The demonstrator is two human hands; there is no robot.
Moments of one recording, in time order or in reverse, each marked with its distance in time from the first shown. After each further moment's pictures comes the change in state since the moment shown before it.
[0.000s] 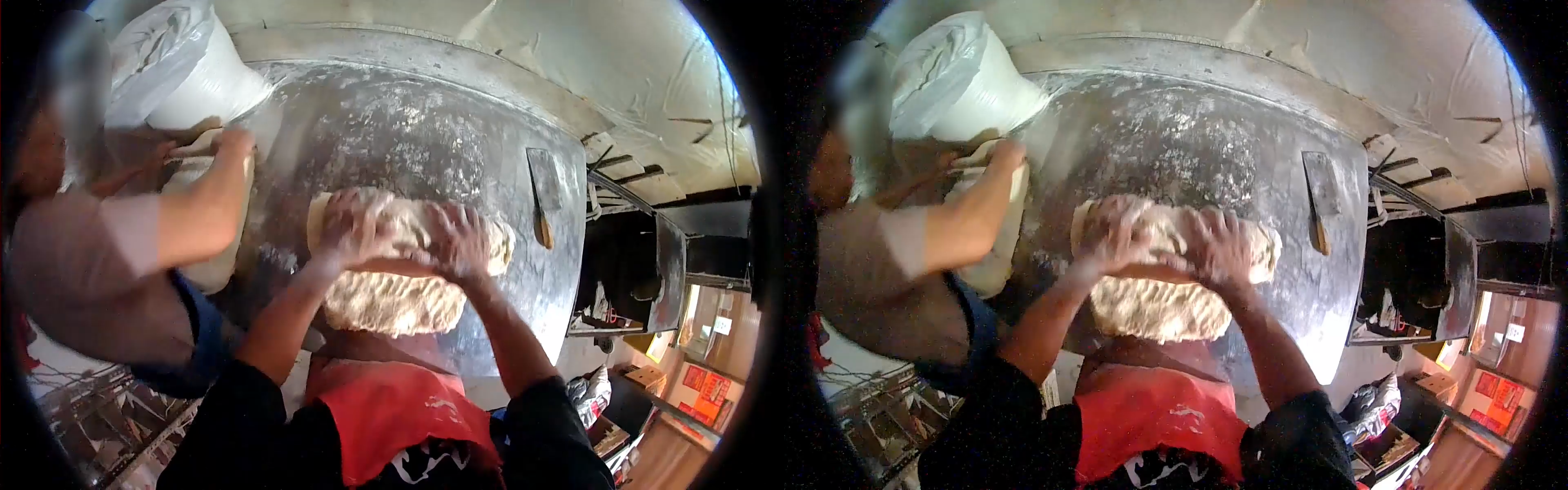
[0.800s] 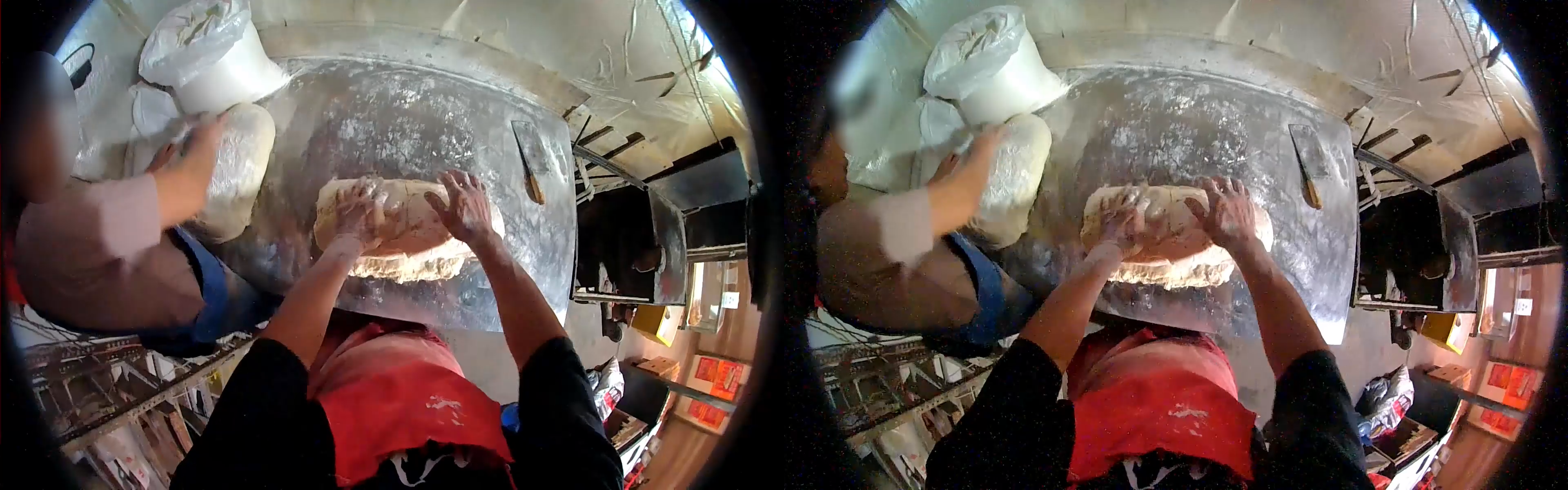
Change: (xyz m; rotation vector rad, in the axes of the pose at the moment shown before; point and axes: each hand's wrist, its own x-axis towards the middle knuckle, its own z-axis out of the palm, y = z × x) left_hand -0.071 0.094 -0.057 0.152 -0.322 -0.273; right_hand -0.074 -0.004 -0.009 0.036 0.009 0.006
